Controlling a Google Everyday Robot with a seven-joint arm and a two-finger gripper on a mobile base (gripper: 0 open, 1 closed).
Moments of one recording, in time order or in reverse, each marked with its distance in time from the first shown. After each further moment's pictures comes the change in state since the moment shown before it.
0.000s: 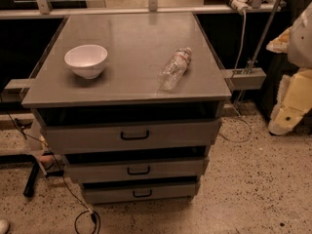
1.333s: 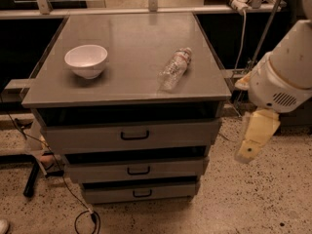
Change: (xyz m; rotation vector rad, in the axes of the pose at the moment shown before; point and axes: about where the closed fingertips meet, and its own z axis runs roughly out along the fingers) arm -0.016 0.036 0.081 -0.120 -0.046 0.007
